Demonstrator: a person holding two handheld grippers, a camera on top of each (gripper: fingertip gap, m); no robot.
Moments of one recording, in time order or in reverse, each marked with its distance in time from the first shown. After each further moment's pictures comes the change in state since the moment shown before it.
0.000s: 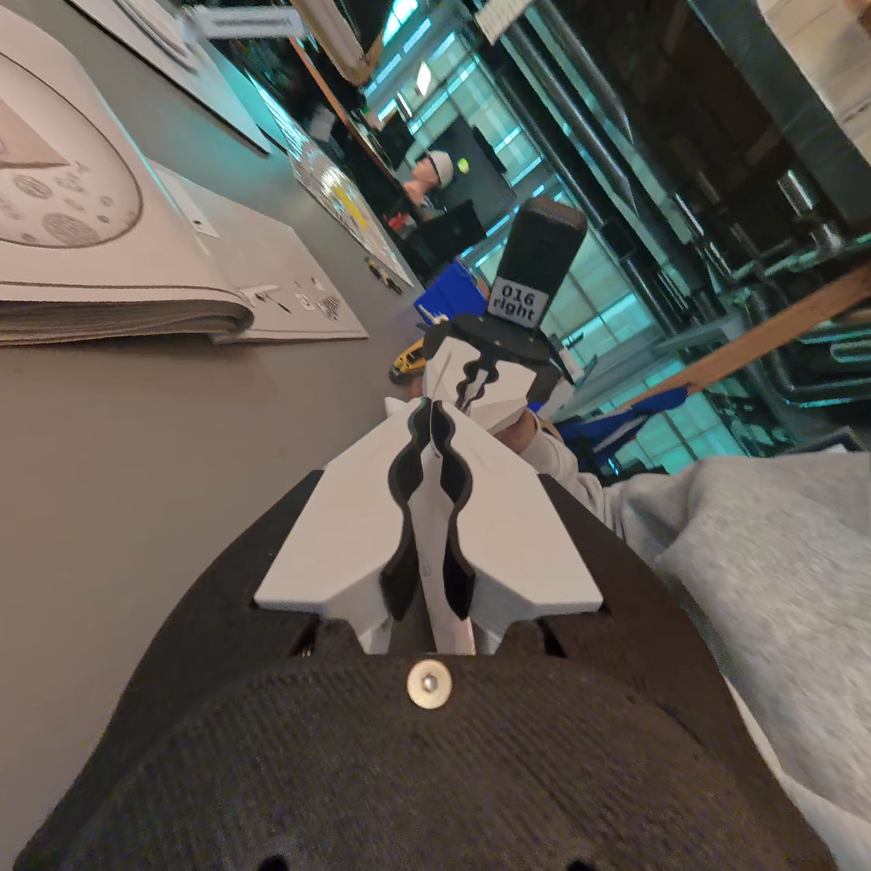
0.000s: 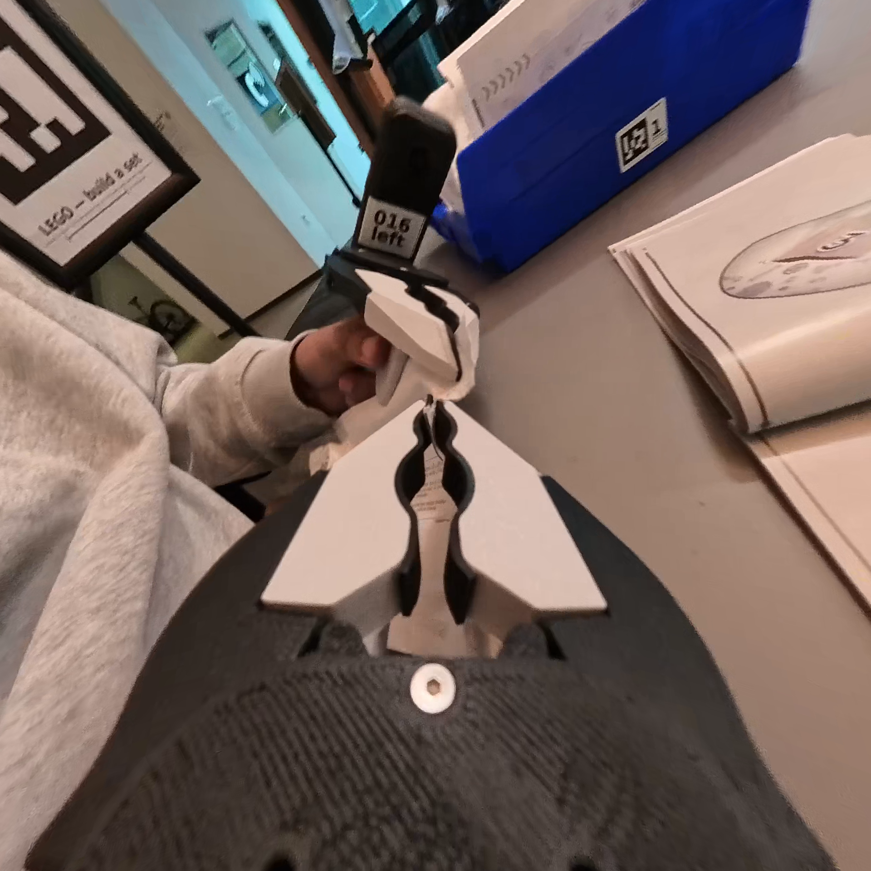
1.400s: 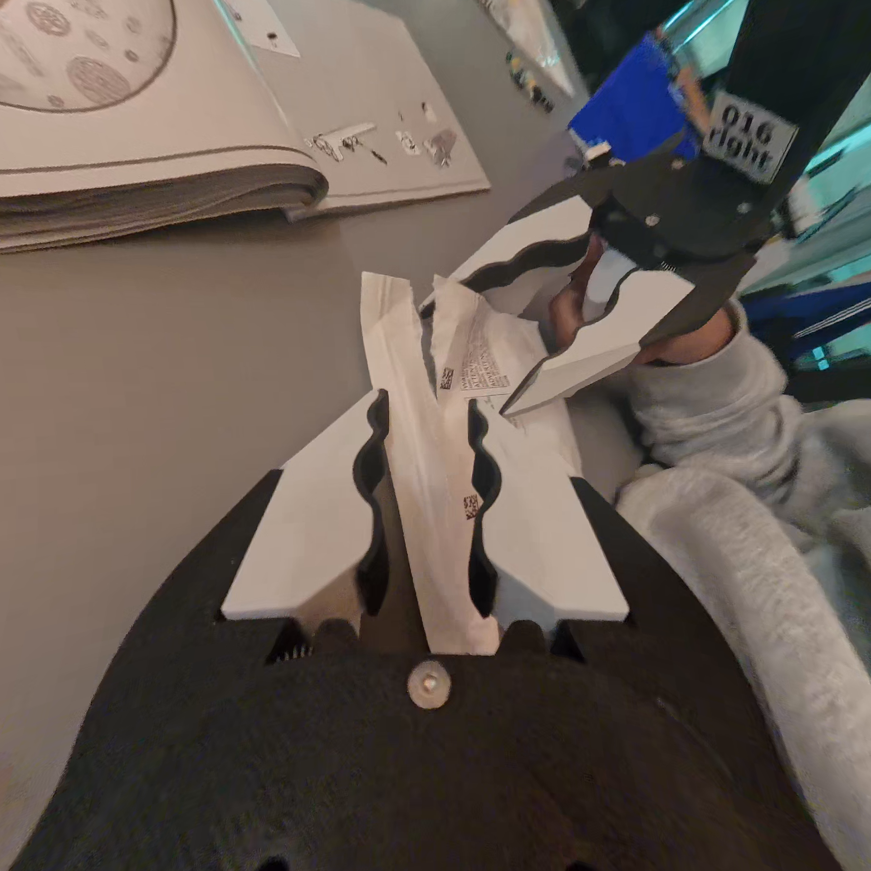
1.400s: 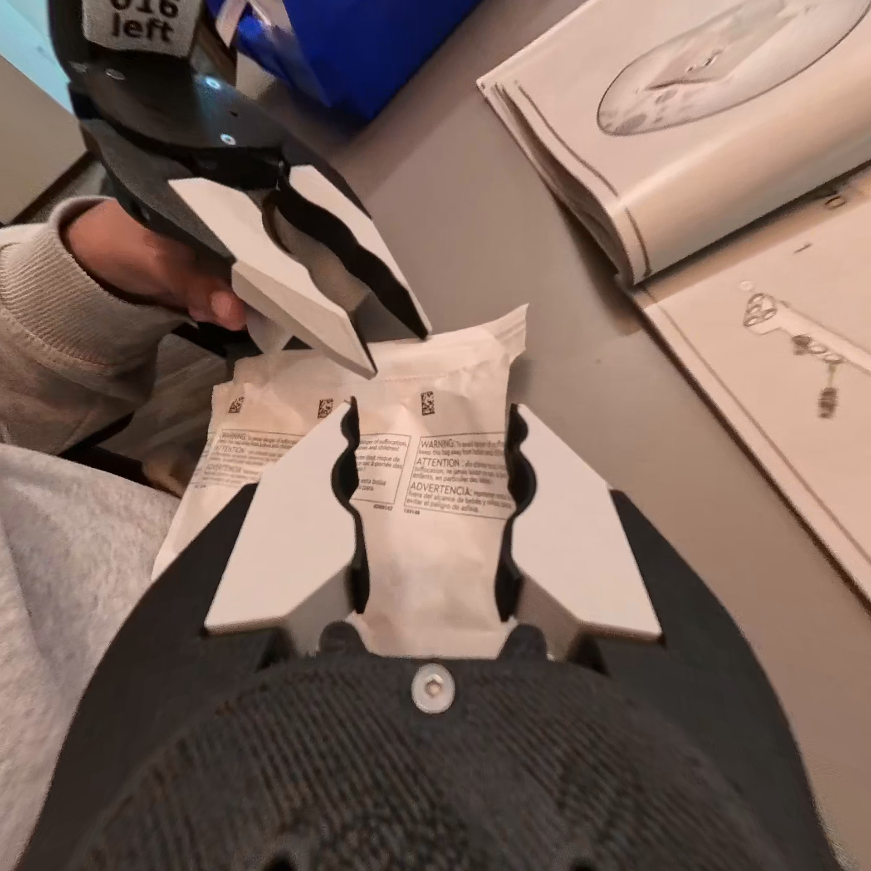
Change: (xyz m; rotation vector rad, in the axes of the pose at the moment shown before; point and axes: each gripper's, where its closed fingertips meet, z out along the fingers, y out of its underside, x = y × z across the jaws) left arm -0.038 0.045 -0.004 -0.361 -0.346 0.102; right arm 0.039 0.043 -0.021 -0.259 0.346 0.020
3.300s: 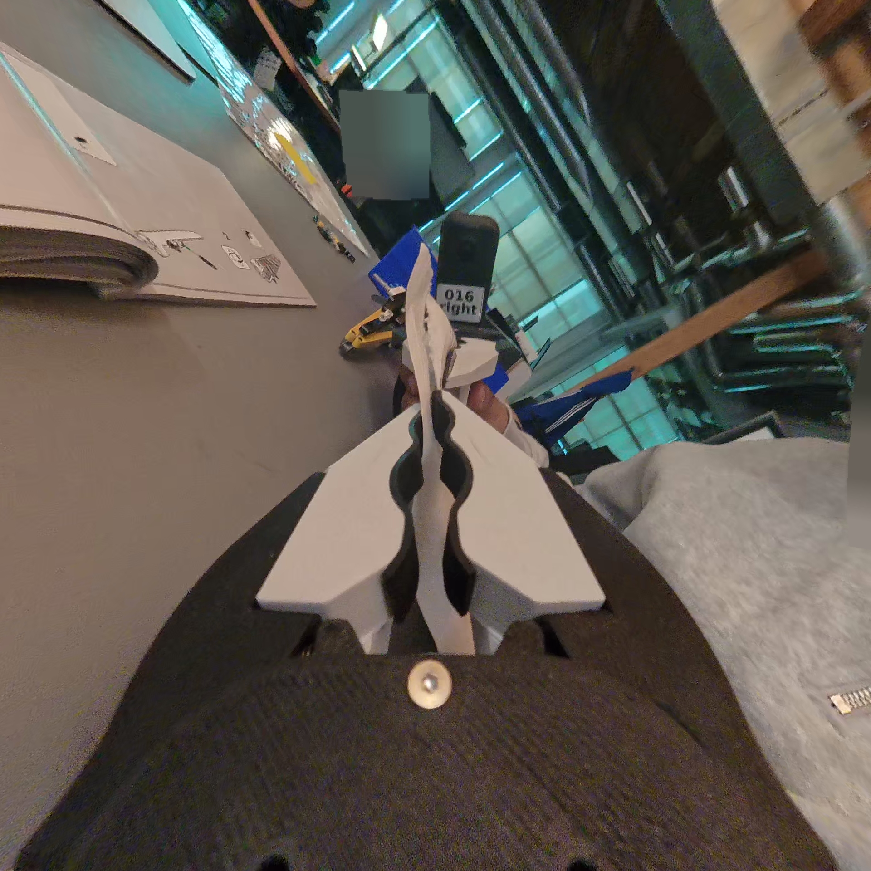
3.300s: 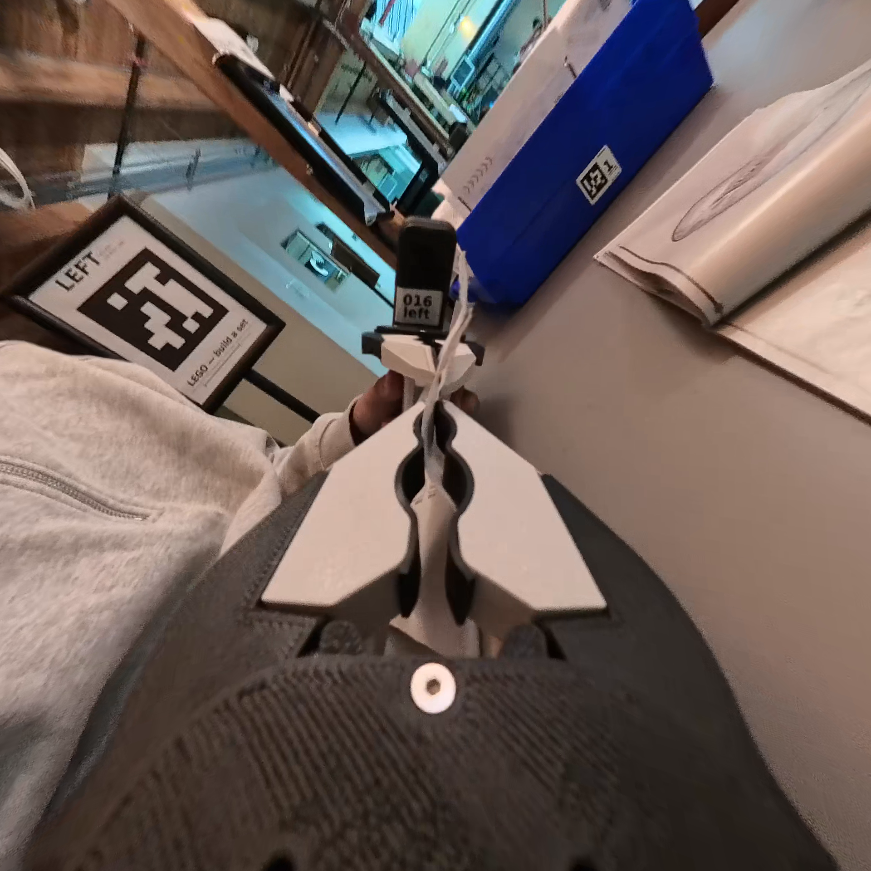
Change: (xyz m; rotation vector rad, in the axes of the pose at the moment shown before) left arm 0.056 -0.034 -0.010 0.300 0.457 -0.143; right arm -0.030 -0.033 -0.055 0.440 -0.445 0.296
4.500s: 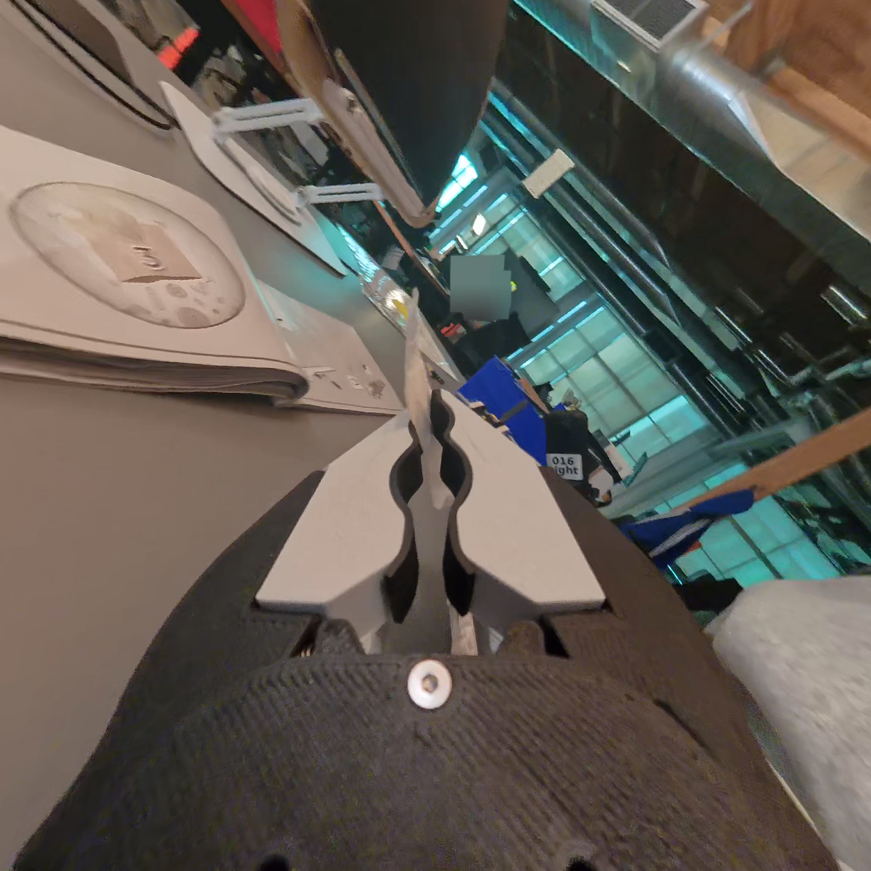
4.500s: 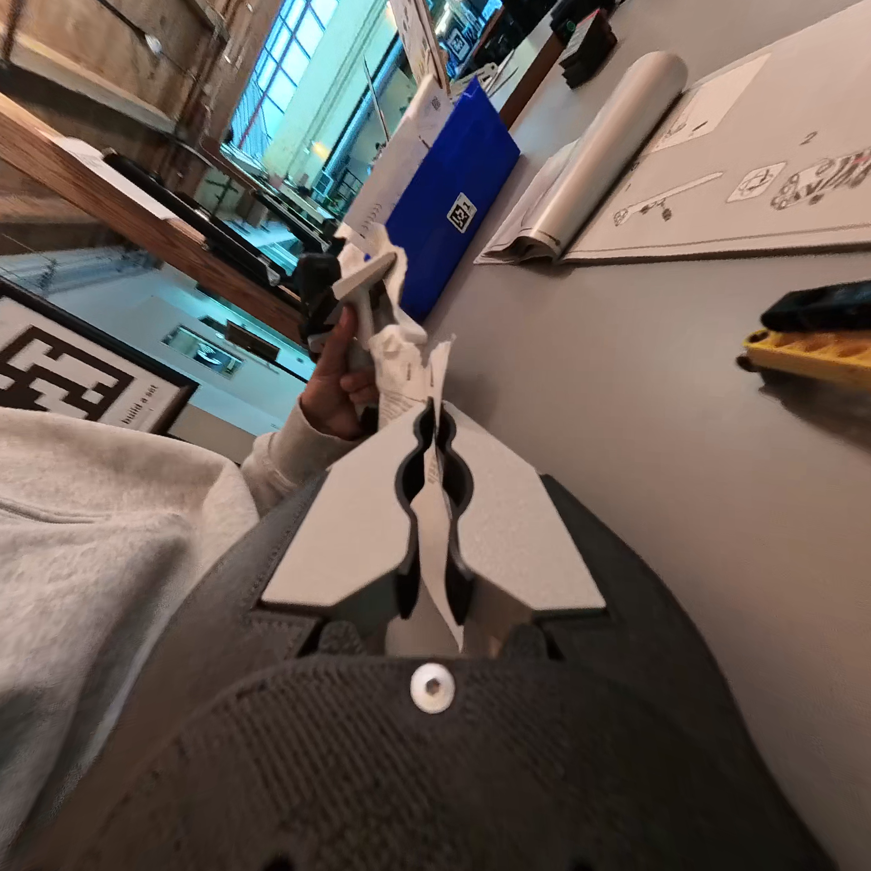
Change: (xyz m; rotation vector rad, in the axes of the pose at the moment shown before) left arm -0.017 -0.048 -0.033 0.302 -0.215 0.101; right arm 0.001 0.027 -0.077 0.182 0.295 0.068
